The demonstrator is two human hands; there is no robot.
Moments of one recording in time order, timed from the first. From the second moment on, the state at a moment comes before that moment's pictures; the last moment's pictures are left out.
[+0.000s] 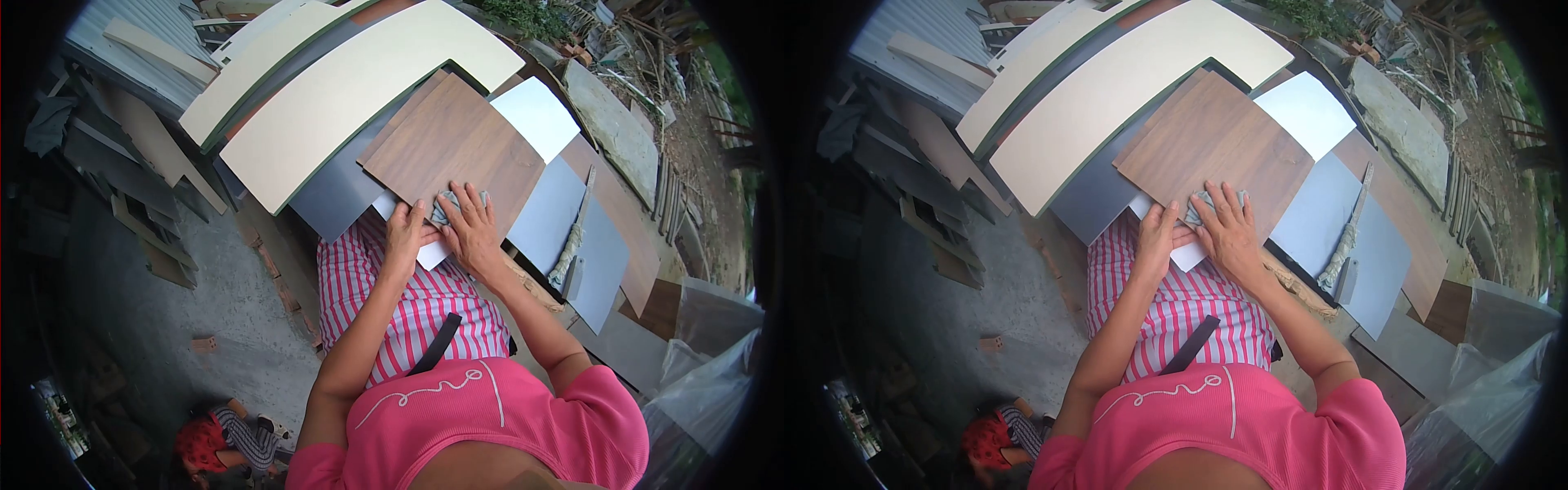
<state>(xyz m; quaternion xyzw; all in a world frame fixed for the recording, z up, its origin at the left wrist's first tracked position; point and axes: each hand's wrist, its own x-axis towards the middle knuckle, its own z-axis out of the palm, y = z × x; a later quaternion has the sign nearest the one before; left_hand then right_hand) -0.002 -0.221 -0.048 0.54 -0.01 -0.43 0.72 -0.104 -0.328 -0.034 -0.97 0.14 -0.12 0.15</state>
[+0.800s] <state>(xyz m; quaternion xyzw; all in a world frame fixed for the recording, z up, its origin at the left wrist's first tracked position) 0.000 -0.218 -0.057 0.57 -0.02 -0.43 0.70 -0.139 -0.315 -0.024 -0.98 0.03 -0.05 0.18</state>
